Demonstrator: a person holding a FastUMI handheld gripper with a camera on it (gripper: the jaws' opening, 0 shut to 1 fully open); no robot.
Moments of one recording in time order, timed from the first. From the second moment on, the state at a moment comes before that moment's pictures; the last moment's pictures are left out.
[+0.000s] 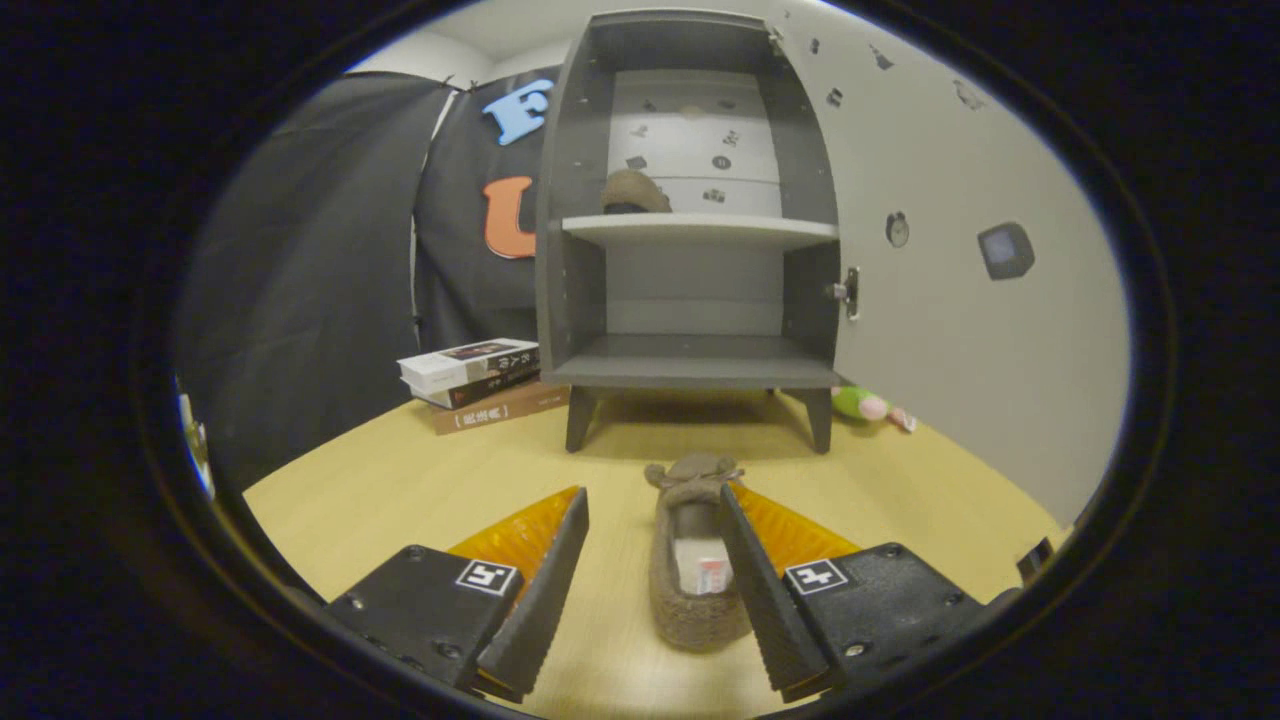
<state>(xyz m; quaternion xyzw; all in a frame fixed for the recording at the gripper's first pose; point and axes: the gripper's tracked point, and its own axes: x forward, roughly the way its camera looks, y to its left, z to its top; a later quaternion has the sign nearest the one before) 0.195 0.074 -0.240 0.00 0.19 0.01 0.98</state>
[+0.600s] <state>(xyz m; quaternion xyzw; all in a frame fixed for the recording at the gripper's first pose) 0.195 0.075 -0.267 0.05 0.27 0.02 0.96</state>
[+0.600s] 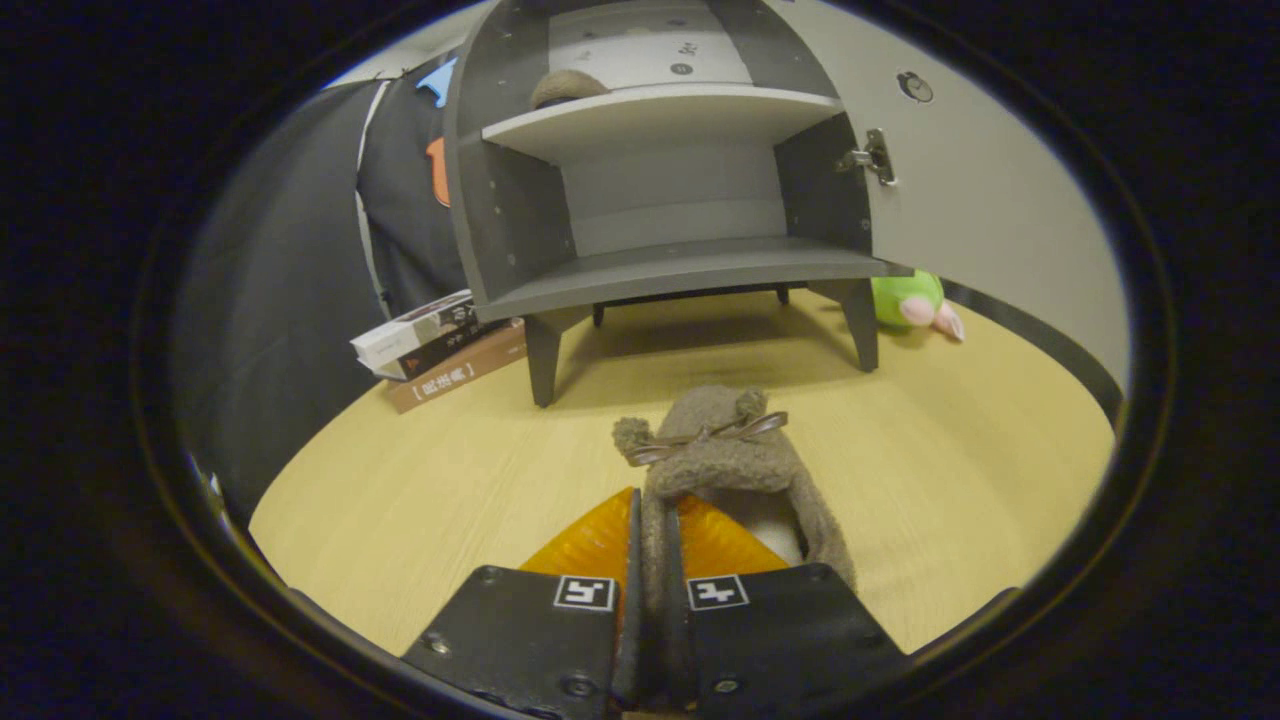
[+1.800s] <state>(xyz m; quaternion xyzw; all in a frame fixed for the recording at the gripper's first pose) 0.210 0.057 0.037 0.00 0.11 0.05 0.99</state>
